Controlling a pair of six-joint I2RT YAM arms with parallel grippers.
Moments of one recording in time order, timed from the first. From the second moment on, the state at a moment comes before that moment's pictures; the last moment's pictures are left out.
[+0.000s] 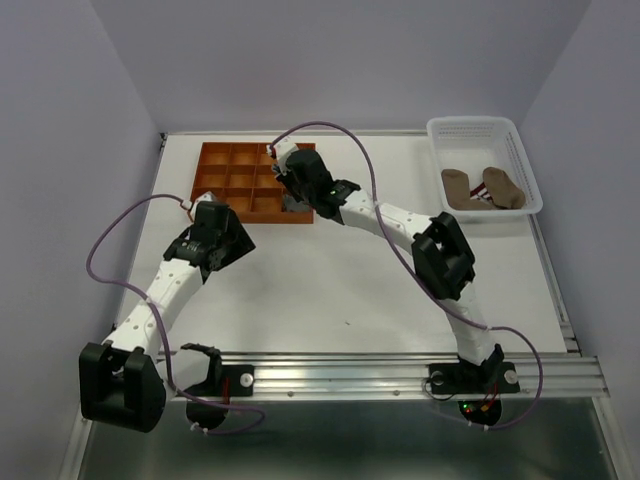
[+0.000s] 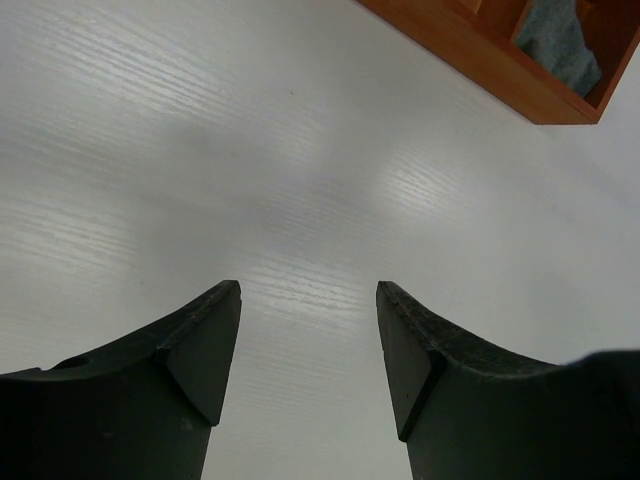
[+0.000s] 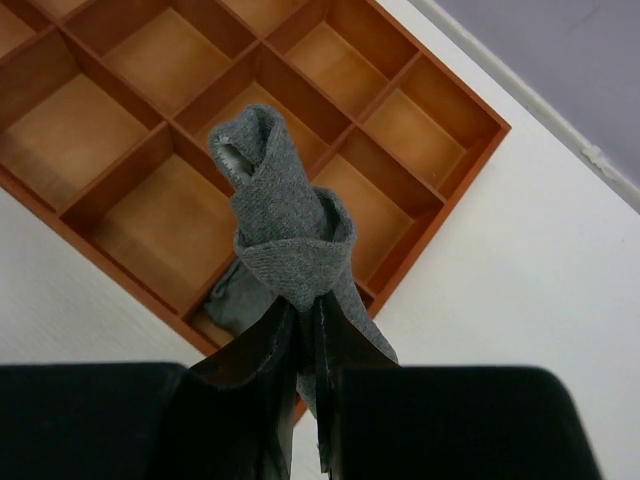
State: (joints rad) left arm -0.23 1.10 0.78 -0.55 -0.11 -0.70; right arm 0.81 2.17 1.86 -0.13 0.28 -0.16
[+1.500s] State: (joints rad) left arm -0.16 1.03 0.84 -0.64 -0.15 -0.64; right arm 0.86 2.56 2.12 0.02 0.13 -0.24
